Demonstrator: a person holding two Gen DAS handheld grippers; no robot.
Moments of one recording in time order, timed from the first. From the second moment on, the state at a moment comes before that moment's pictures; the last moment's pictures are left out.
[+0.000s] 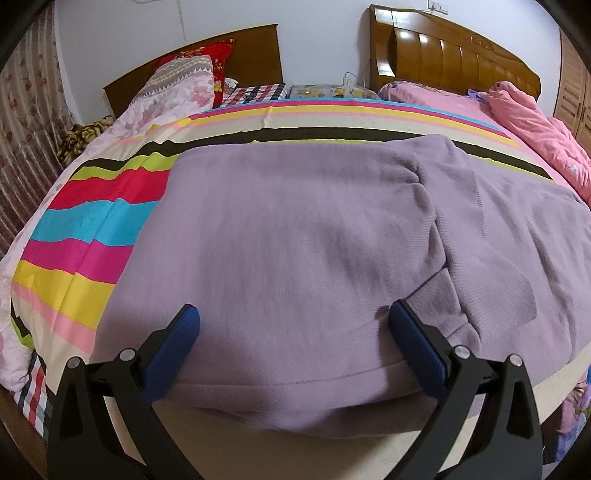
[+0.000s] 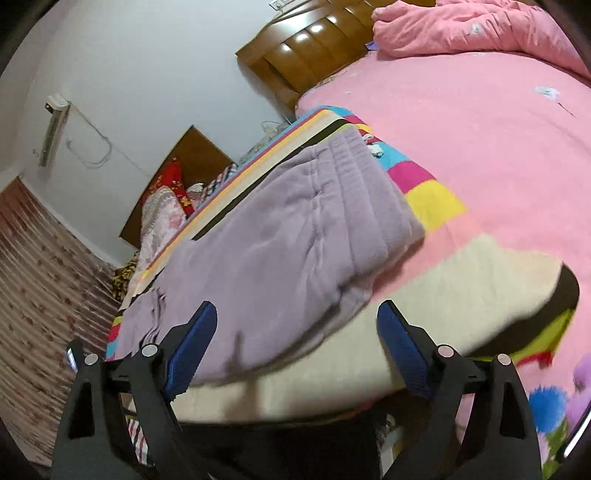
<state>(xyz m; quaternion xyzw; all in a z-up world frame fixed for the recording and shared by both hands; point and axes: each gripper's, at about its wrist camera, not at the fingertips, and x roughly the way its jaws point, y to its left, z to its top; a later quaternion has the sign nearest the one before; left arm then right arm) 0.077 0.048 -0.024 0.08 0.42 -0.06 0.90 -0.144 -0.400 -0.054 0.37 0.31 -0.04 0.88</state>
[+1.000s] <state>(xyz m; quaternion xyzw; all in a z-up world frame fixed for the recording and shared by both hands) 0.065 0.049 -0.005 0.09 0.39 -0.08 0.91 -0.079 -0.404 -0.061 0.42 0.33 -0.07 0.84</state>
